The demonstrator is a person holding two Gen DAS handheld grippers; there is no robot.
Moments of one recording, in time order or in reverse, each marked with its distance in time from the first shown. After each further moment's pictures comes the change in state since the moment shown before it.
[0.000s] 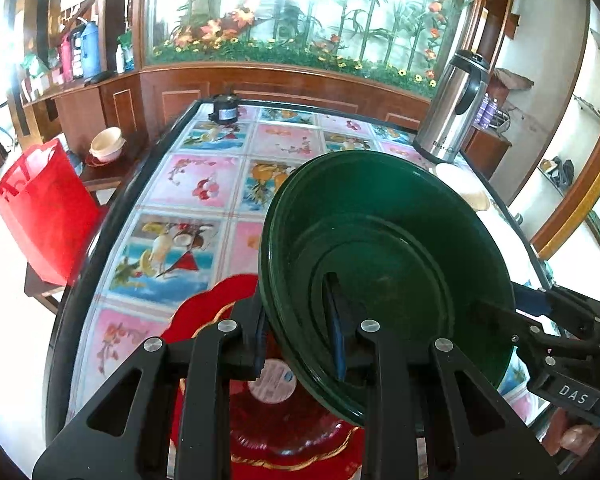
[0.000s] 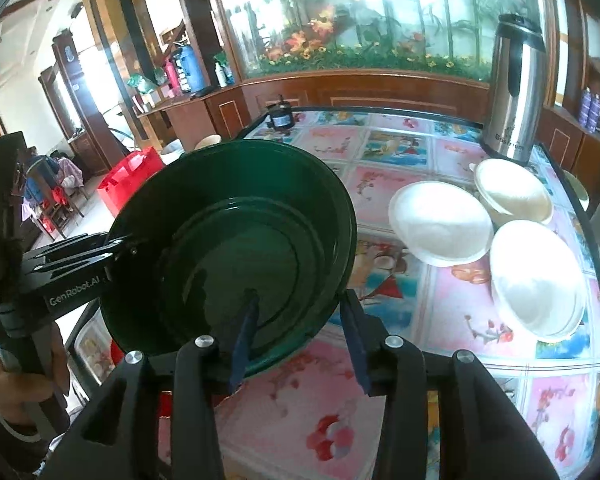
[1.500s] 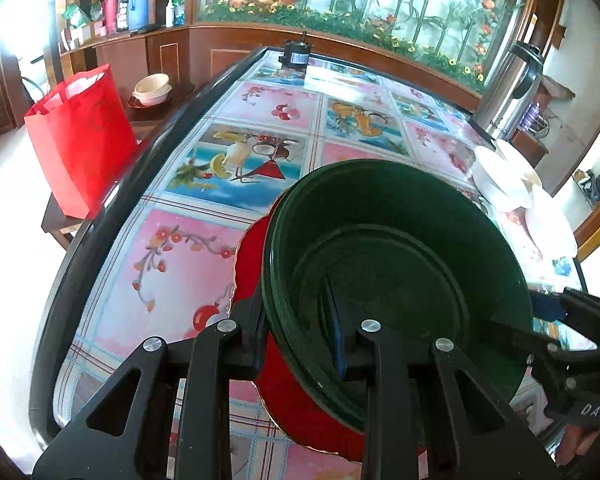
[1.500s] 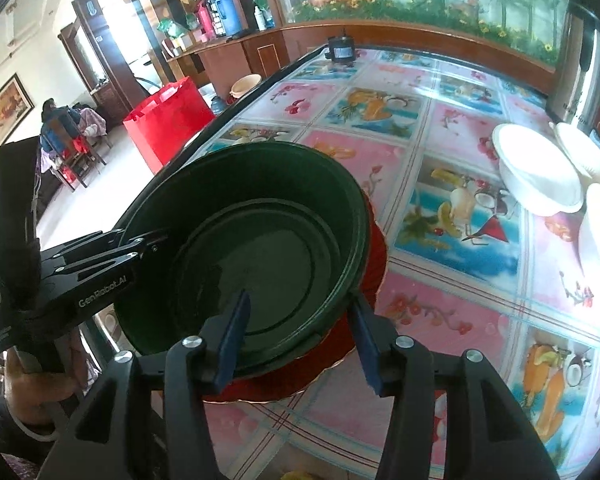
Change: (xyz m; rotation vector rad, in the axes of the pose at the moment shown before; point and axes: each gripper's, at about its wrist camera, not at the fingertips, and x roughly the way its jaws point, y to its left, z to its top) left arm 0.021 0.070 -0.076 -0.119 0.068 0.085; right arm 0.059 0.061 -0.043 -0.058 0.184 0.104
